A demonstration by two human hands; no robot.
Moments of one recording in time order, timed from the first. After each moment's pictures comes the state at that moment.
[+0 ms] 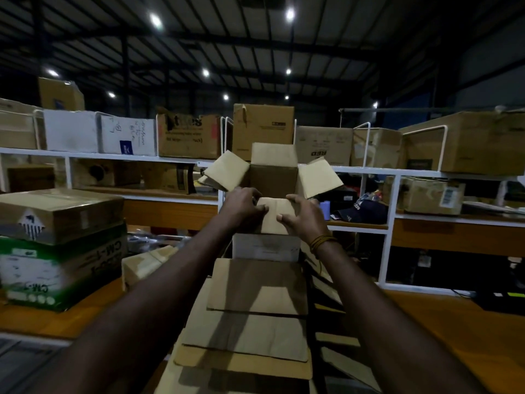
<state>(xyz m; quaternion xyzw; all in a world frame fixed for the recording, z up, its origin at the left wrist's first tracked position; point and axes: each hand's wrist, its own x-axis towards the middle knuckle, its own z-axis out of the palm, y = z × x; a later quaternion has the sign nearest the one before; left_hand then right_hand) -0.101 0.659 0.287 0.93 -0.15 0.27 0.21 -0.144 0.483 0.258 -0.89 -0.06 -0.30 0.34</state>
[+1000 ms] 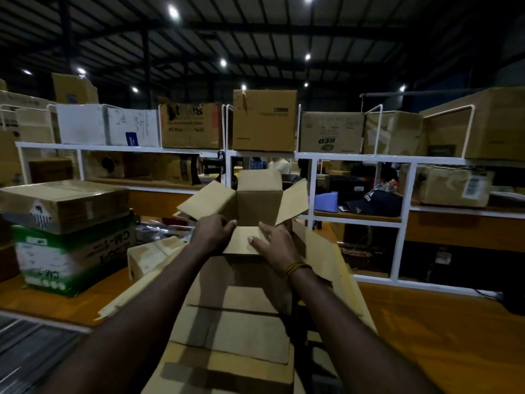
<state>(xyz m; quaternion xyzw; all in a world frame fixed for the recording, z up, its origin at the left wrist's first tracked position) -0.079 0.662 0.193 0.92 0.00 0.24 0.31 -0.120 0.485 0.177 -0.89 -0.13 -0.17 0.40</state>
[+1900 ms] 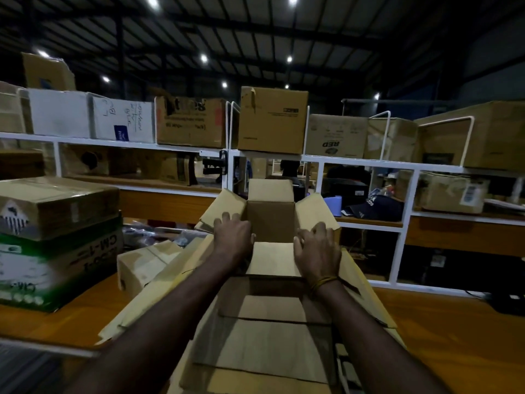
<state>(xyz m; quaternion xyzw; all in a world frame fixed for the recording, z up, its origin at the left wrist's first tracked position) -0.040 0.692 0.189 0.95 -0.04 0.31 -0.01 -0.077 0.509 0.160 -0.89 0.06 -0.45 0.06</state>
